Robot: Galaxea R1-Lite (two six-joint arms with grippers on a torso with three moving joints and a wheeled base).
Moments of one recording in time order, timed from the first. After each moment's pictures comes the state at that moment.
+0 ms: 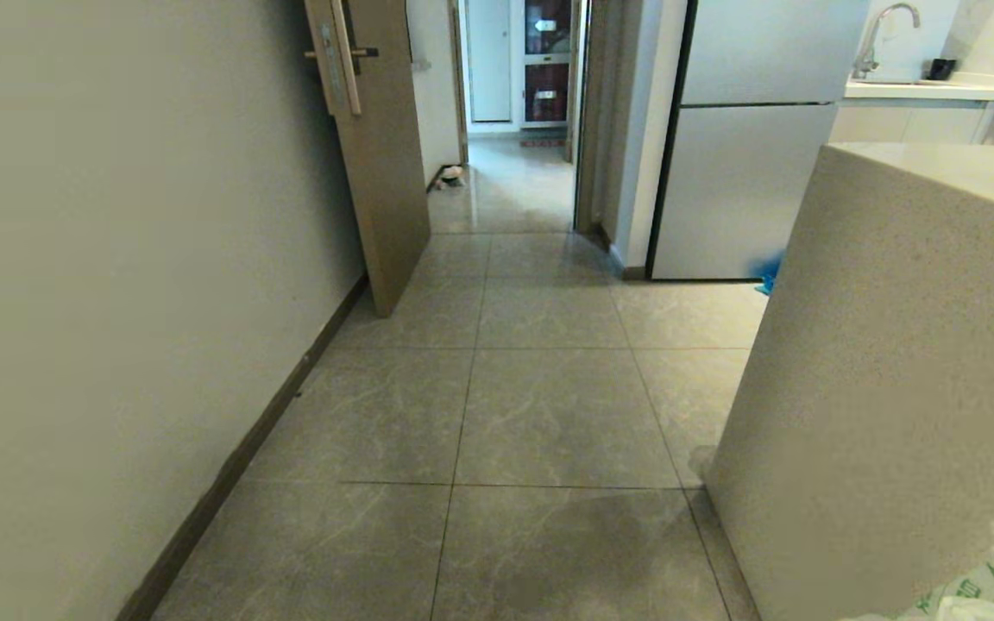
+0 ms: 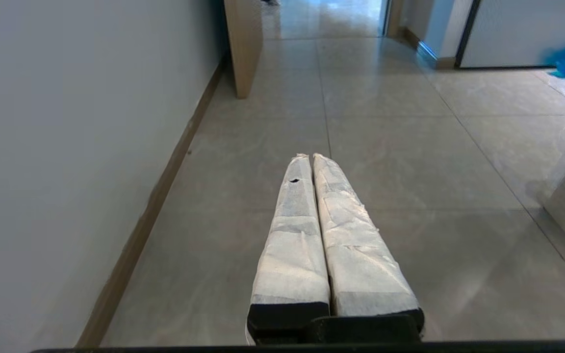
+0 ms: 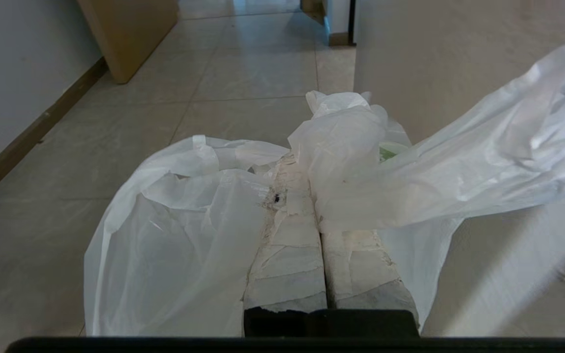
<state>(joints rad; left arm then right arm) 0.00 0.00 0.00 0.00 0.00 0.00 -0.01 0.00 -0.03 0.06 -0.02 0.03</state>
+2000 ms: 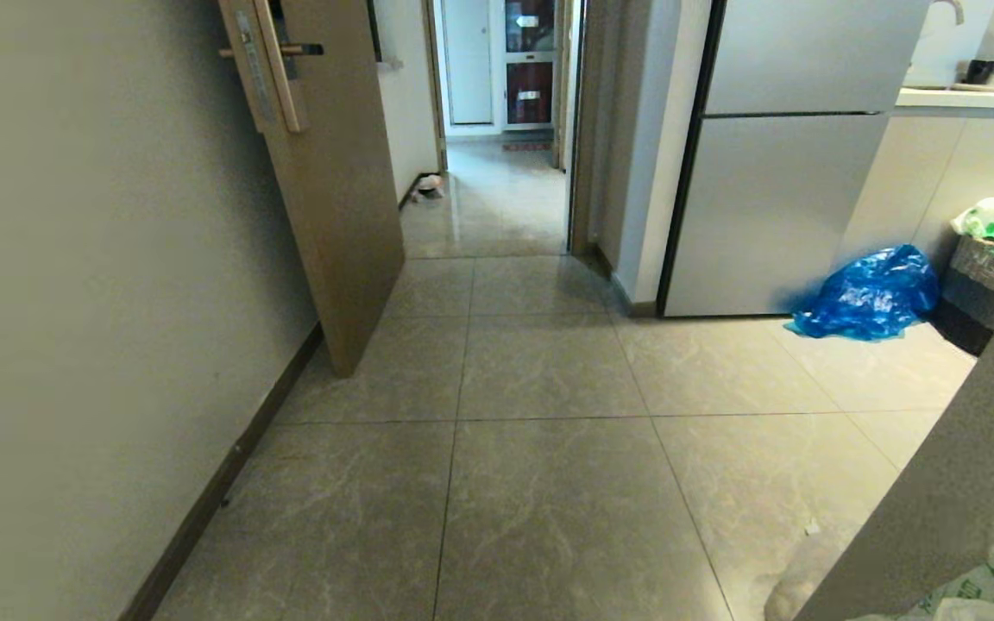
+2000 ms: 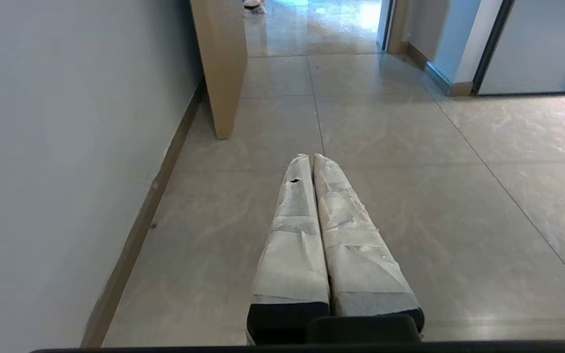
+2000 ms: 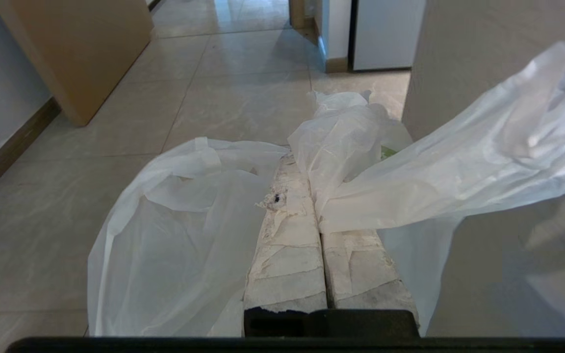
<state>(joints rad) 0.00 0.00 0.00 0.00 0.00 -0.01 -0.01 0.00 -0.03 0.06 -0.02 0.03</state>
